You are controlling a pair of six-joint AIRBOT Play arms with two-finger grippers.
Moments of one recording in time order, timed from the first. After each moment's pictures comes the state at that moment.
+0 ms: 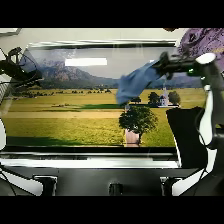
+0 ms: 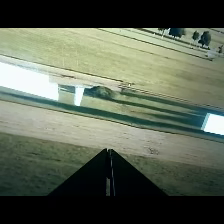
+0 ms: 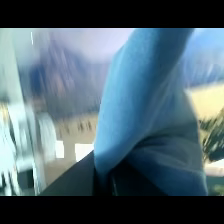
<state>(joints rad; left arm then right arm) 0.13 -1.78 2.05 1.45 -1.60 -1.70 -0.18 -1.86 1.97 -0.64 1.18 1.72</state>
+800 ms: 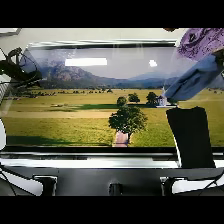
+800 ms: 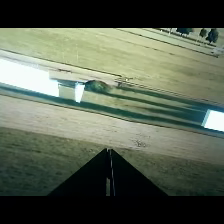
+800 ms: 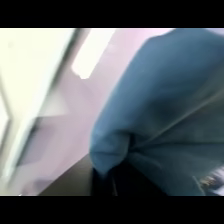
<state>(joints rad) 0.12 -1.78 2.05 1.45 -1.62 -1.70 -0.49 -1.65 2.03 -0.98 1.21 2.10</state>
